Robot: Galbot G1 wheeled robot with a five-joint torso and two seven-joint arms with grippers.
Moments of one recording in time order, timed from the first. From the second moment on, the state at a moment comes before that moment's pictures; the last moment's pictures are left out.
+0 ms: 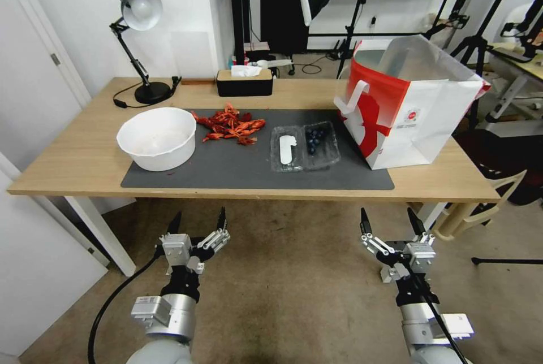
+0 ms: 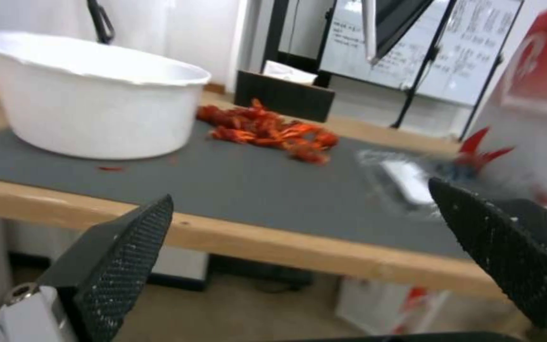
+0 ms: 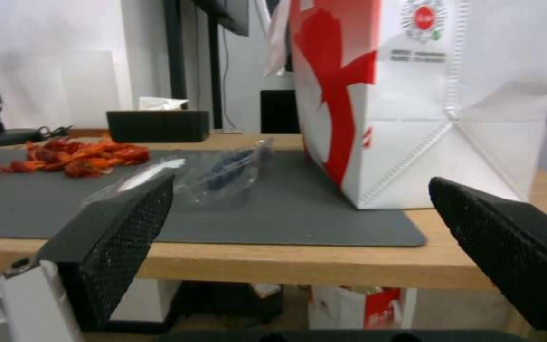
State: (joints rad) left arm 1.74 -1.39 -0.34 -2.27 -0.33 -0.07 -0.19; right arm -1.74 1.29 0.48 2.11 0.18 0.32 0.12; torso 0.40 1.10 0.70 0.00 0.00
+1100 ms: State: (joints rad) left arm 0.95 -1.44 0.11 -2.01 -1.23 0.05 -0.69; right arm -1.78 1.37 0.46 2.11 0.06 0.30 0.11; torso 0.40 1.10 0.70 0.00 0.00
